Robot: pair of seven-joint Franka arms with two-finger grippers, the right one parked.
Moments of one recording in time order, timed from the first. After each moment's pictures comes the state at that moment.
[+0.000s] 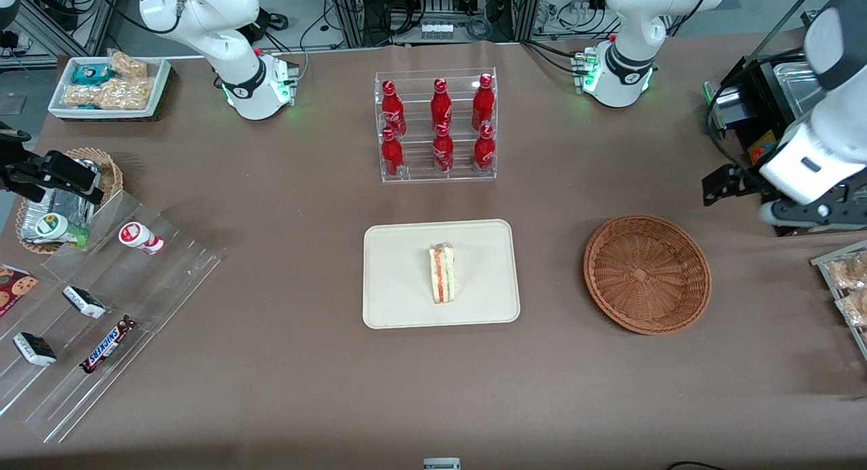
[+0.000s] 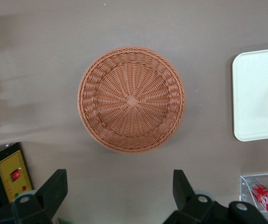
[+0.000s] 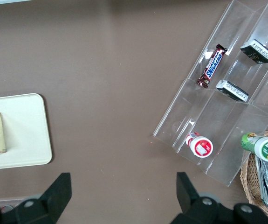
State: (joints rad) arm -0.01 0.00 -0.05 -1.66 0.01 1.64 0.03
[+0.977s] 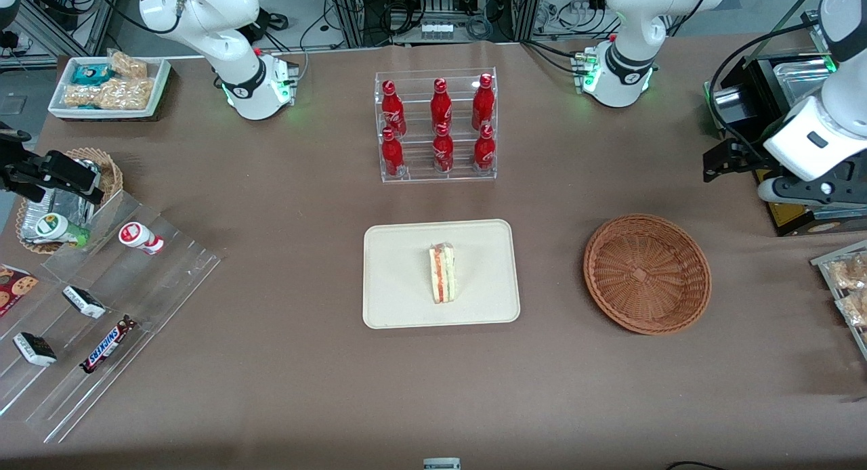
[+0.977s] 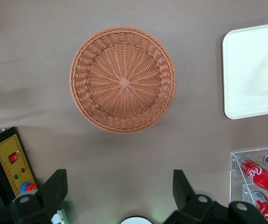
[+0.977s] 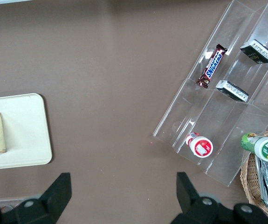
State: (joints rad) arm -0.01 -0.01 -0.08 -1.63 0.00 1.52 0.04
